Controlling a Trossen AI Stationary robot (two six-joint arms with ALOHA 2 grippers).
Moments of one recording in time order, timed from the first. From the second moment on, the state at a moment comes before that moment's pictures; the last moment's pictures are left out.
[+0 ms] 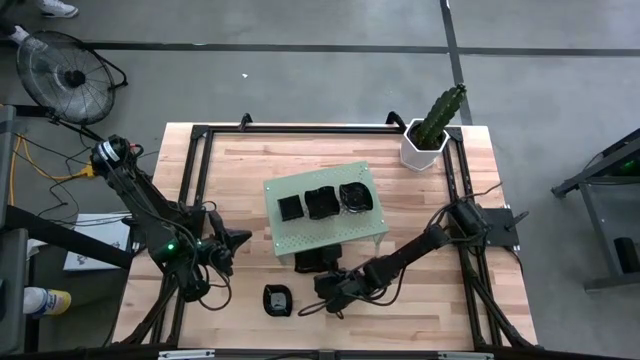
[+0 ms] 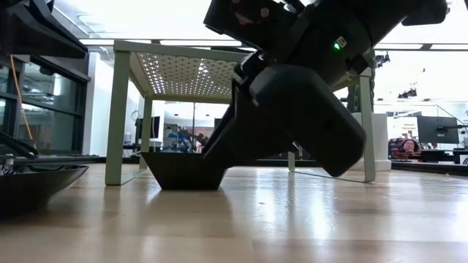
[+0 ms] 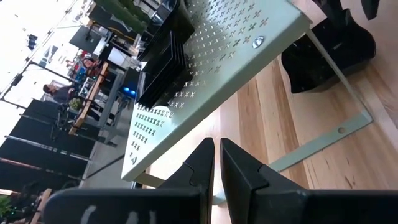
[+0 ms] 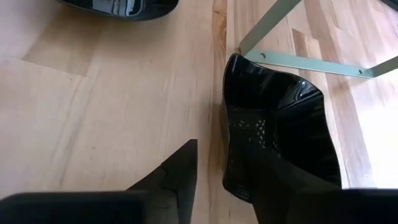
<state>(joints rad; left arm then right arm) -0.98 1.15 0.64 -0.70 -1.24 -0.35 0.48 2.13 1.33 -0.08 0.57 0.07</state>
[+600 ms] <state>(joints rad) -0.98 1.15 0.64 -0.70 -1.20 -0.35 0.48 2.13 1.33 -0.08 0.56 0.07</state>
